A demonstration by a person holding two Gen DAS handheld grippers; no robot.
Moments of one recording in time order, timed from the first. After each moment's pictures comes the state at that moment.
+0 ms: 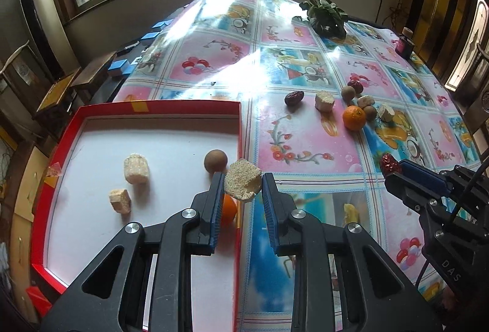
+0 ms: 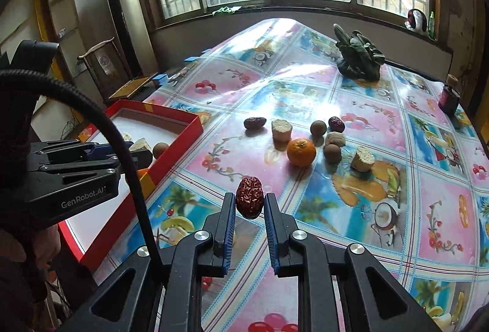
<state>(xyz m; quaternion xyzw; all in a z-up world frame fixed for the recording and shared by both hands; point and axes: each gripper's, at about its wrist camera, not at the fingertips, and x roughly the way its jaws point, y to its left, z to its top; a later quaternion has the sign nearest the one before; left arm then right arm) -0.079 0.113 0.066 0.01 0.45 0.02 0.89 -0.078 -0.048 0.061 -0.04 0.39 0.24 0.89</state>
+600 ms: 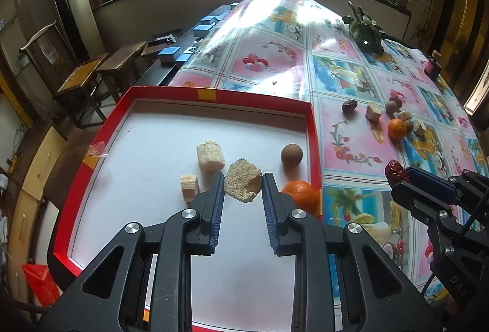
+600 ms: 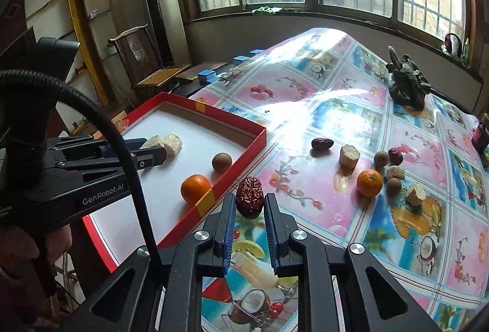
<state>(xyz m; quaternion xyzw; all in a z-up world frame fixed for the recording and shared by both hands) -0.097 0.178 0.069 -0.02 0.44 0.07 0.90 -0.086 0.022 0.074 -0.07 0.37 0.31 0.87</state>
